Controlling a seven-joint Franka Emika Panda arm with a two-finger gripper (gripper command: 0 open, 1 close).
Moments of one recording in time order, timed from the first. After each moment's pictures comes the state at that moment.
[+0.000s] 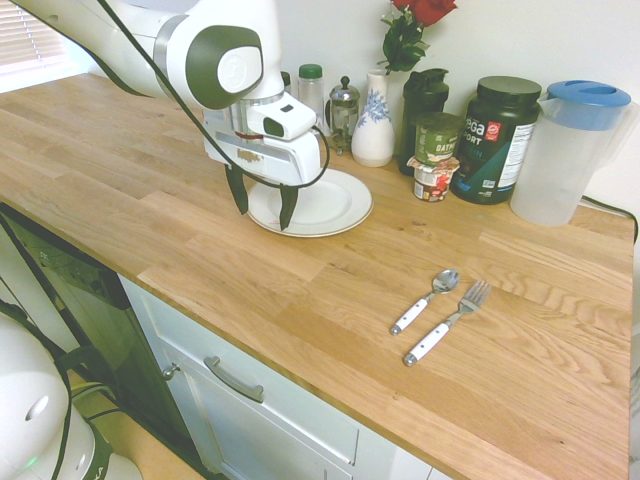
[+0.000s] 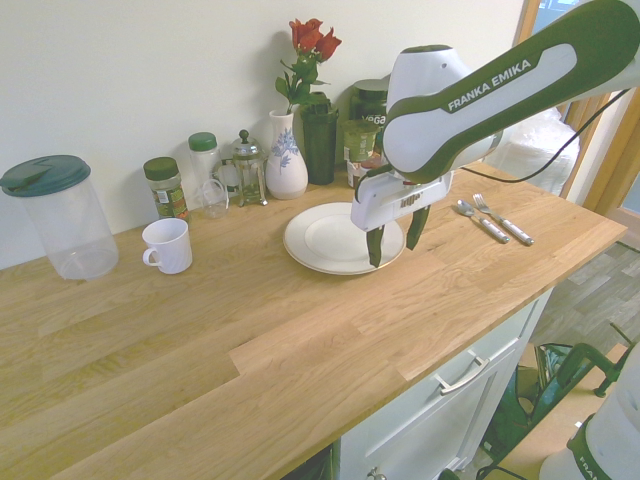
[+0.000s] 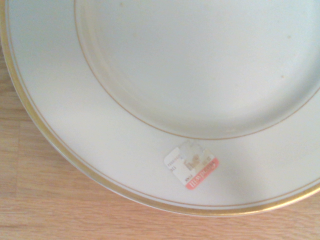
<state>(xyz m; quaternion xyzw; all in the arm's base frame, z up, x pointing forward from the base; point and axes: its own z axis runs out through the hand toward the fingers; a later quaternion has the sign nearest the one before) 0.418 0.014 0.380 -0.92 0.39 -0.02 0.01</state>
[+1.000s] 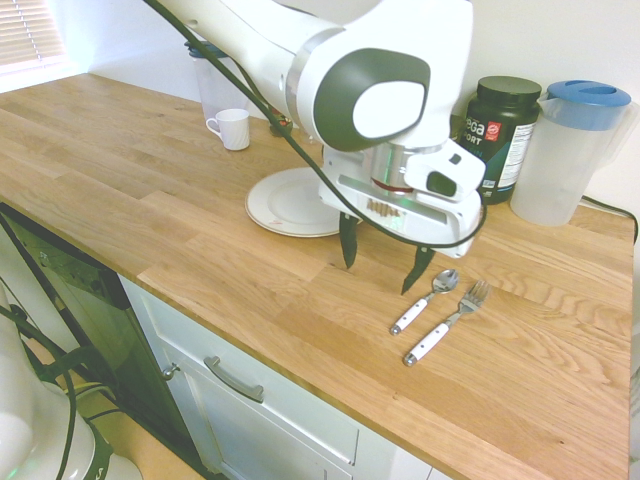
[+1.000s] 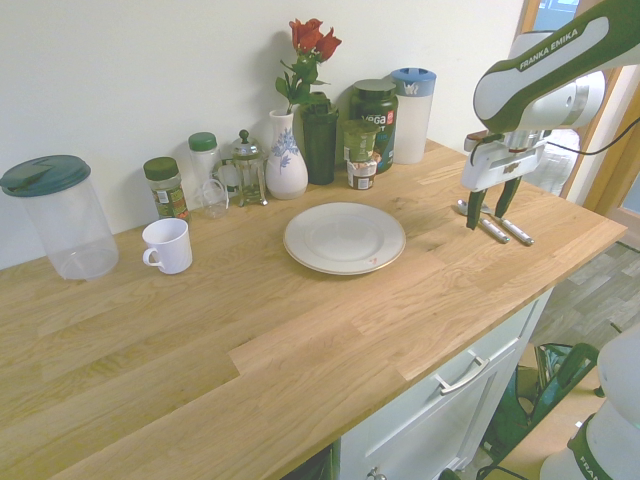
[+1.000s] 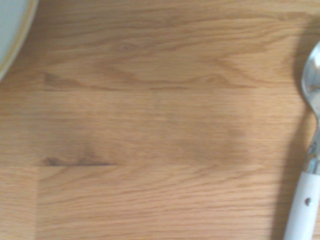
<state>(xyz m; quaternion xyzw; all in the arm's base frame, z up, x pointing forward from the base) 0.386 -0.229 0.377 -0.91 0.41 0.00 0.01</state>
